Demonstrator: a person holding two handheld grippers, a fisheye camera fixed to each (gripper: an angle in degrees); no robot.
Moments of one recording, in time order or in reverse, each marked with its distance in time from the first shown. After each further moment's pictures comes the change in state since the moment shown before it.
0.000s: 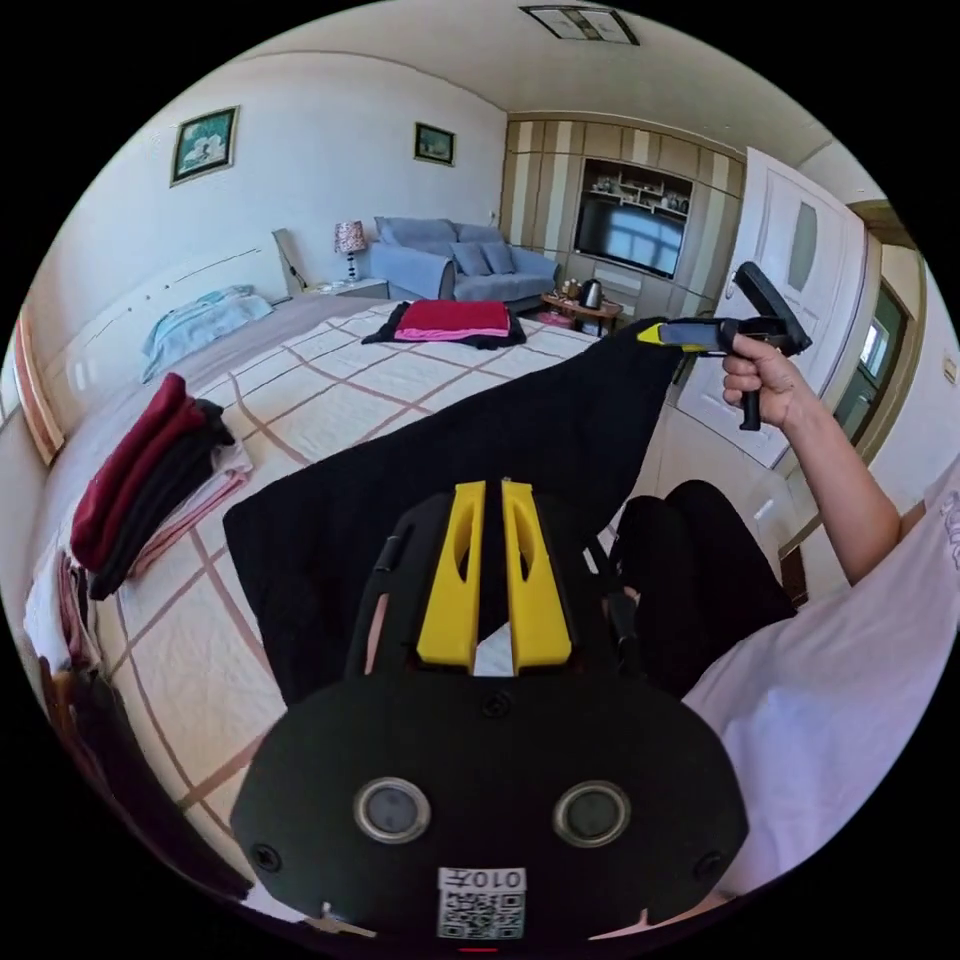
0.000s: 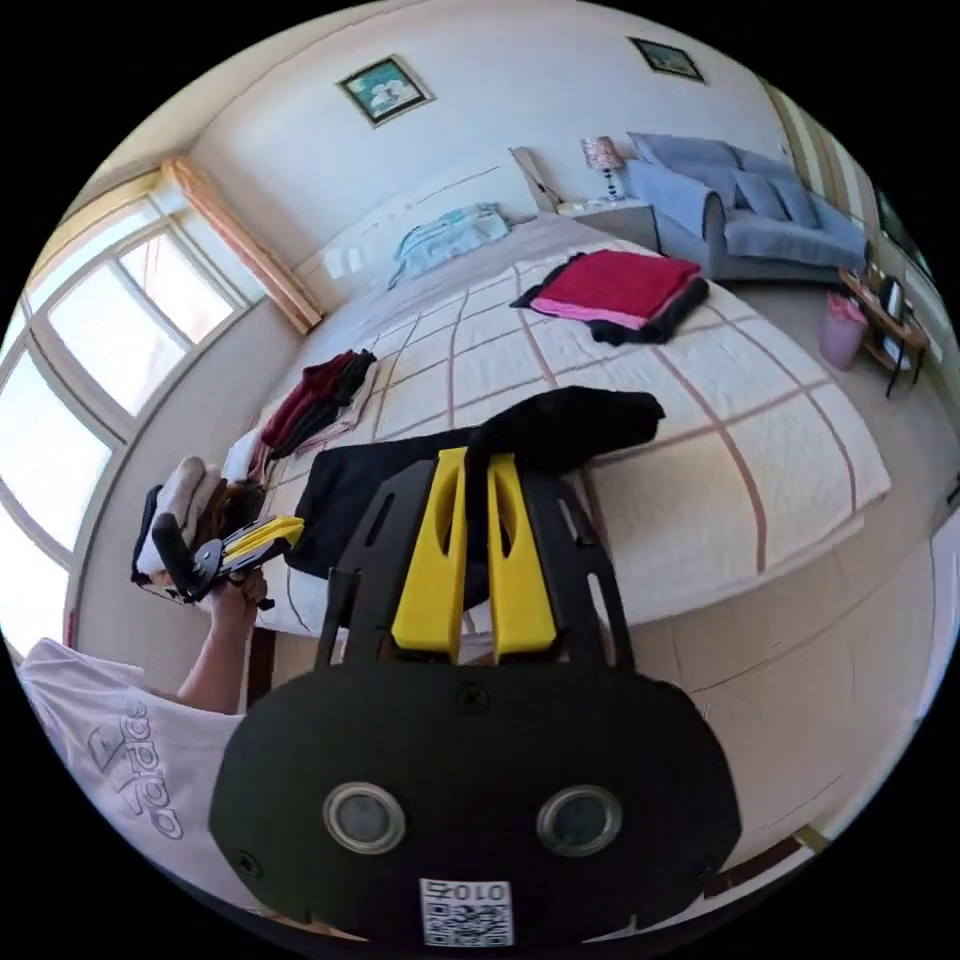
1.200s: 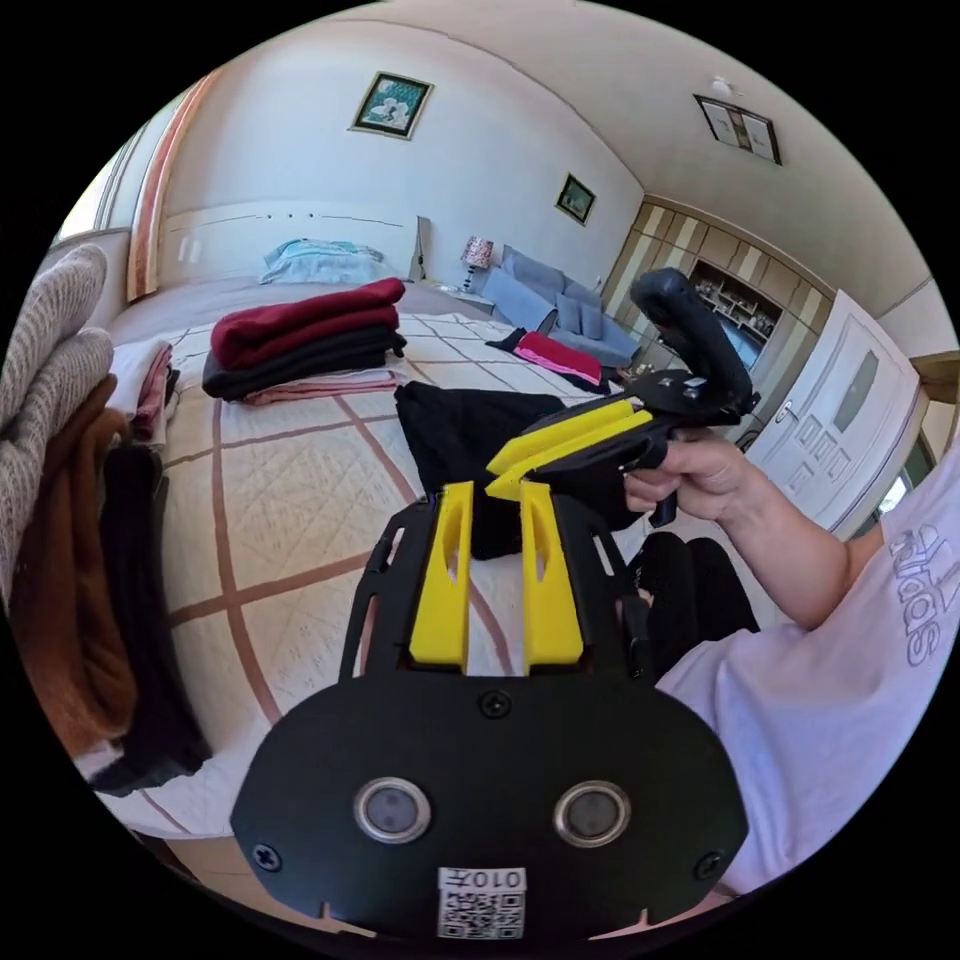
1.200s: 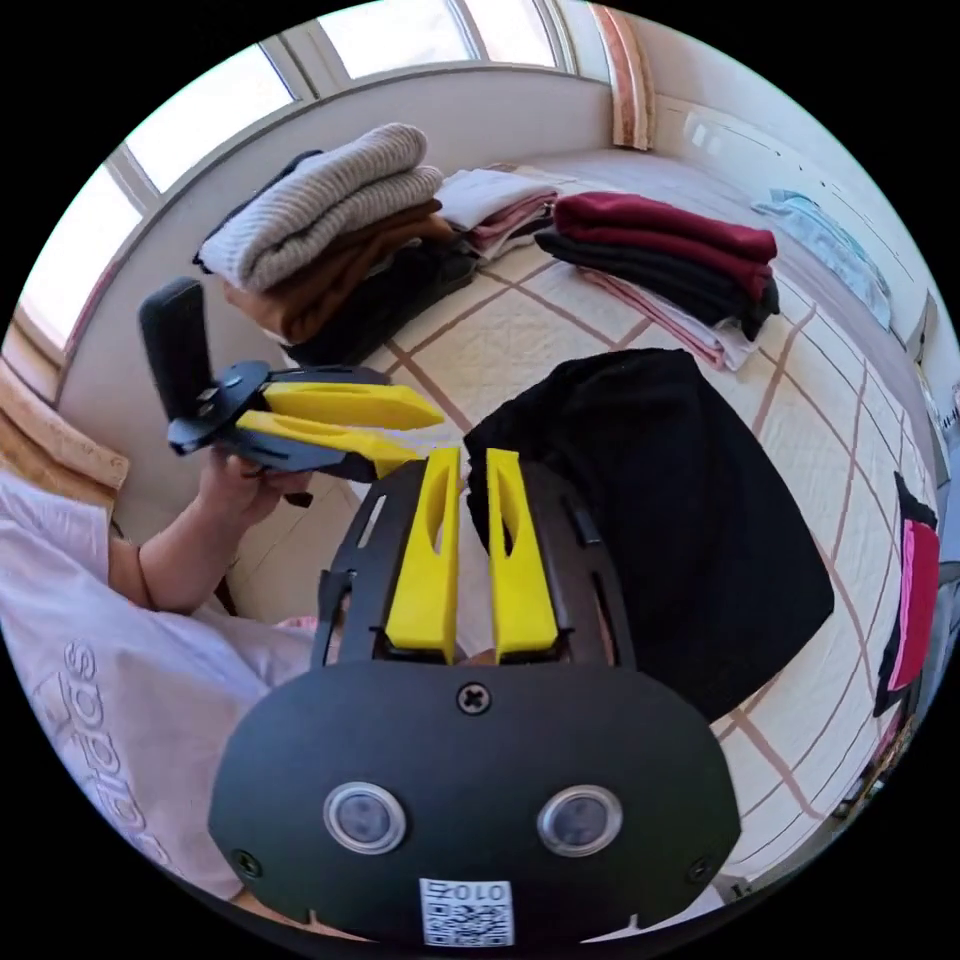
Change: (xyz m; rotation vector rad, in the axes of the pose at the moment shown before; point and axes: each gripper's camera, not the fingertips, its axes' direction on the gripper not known) left arm -0.100 0.136 -0.126 0.127 -0.035 -0.365; right arm -0.384 0.019 0.242 -0.432 -0.254 -0.813
